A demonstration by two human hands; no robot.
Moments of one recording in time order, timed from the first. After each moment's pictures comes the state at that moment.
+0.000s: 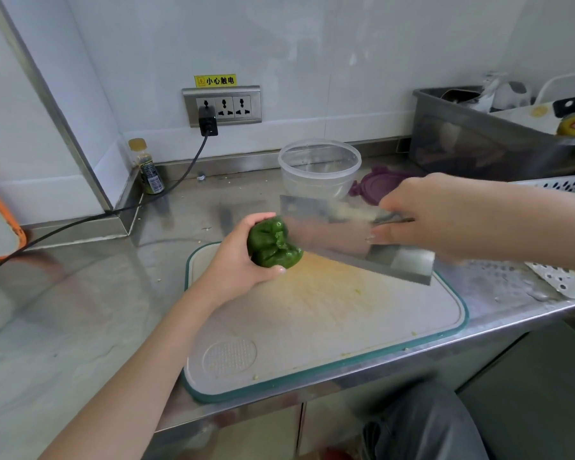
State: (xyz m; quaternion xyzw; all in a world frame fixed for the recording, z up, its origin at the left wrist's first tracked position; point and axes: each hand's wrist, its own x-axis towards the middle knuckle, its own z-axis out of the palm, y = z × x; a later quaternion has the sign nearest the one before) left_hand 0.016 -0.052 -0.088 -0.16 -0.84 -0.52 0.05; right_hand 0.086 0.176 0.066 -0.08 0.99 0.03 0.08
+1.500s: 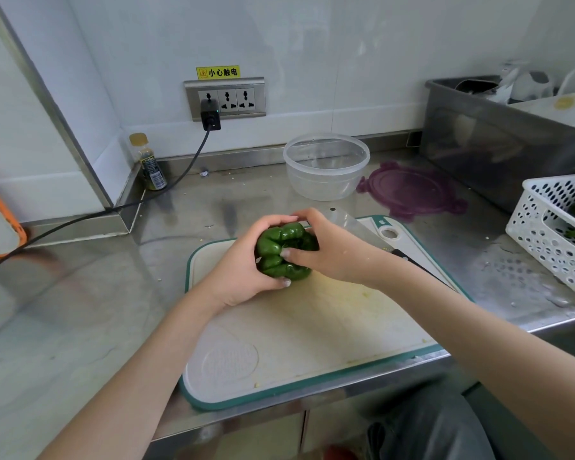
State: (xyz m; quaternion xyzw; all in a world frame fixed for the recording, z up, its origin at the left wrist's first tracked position) left_hand 0.019 -0.047 -0.086 -0.23 -0.76 -0.60 -0.04; right_hand 0.022 0.120 -0.045 -0.14 0.89 -0.42 0.09
